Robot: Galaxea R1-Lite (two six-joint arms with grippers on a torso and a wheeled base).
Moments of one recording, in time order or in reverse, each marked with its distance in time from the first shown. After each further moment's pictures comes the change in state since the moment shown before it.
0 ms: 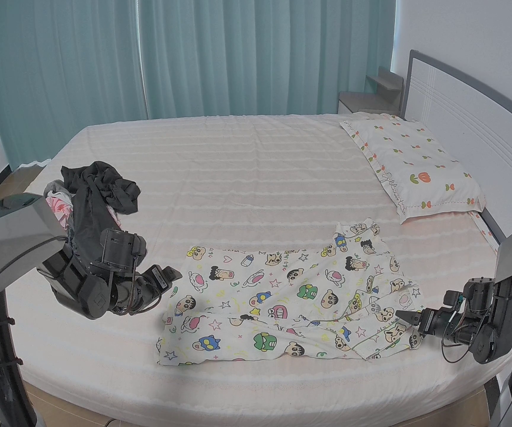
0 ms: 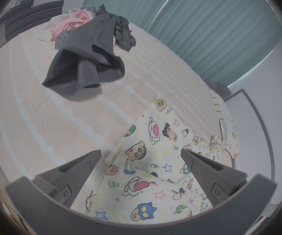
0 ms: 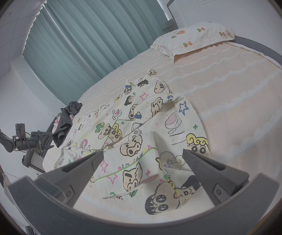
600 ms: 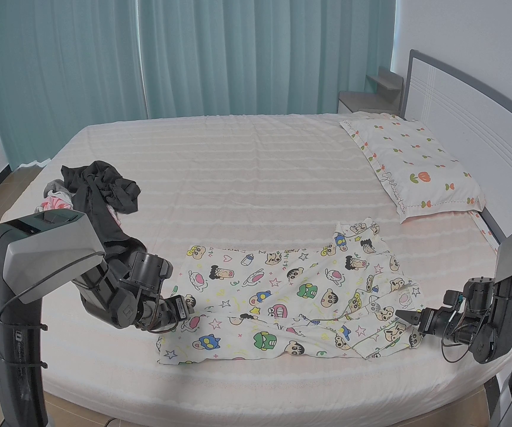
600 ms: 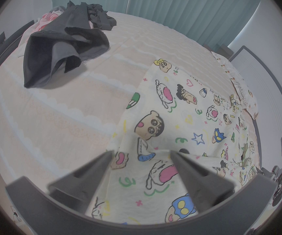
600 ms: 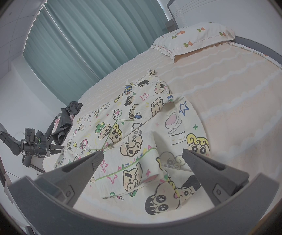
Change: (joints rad) left arm -0.049 0.183 -0.089 0.103 0.022 0.244; right arm 0.000 0.000 -0.002 0.000 0.001 0.000
